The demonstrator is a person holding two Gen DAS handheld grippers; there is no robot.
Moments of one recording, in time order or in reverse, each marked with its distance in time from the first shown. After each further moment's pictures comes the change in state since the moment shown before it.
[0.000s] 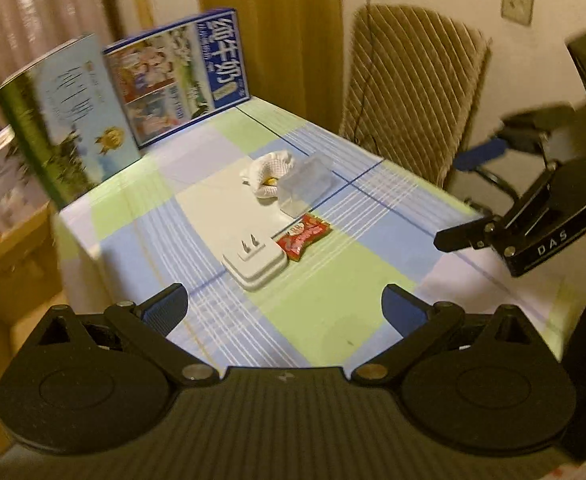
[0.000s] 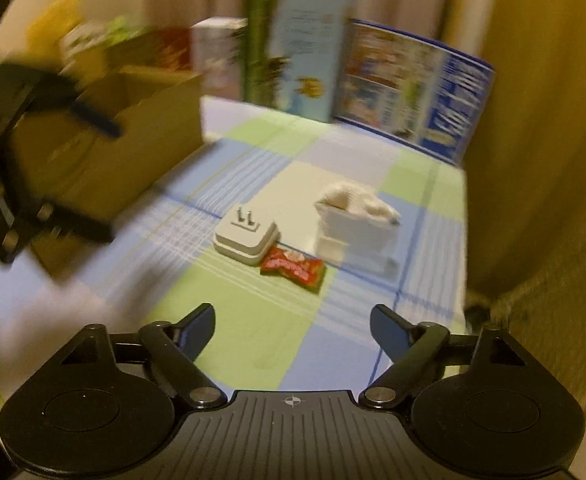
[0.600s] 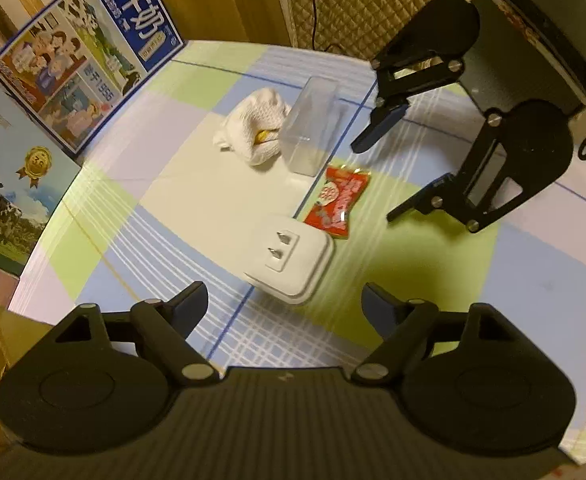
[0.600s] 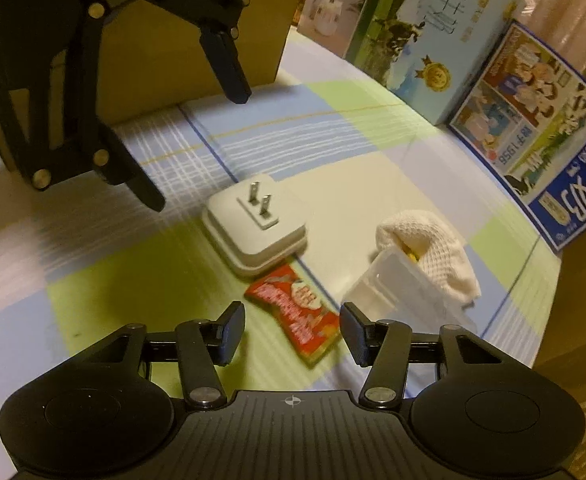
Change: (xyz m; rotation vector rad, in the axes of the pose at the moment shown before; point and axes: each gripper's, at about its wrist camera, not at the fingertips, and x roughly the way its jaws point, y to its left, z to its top) left arm 0.127 0.038 0.029 0.321 0.224 -0.083; right arm 0.144 -0.018 0.022 -0.398 0.091 0.147
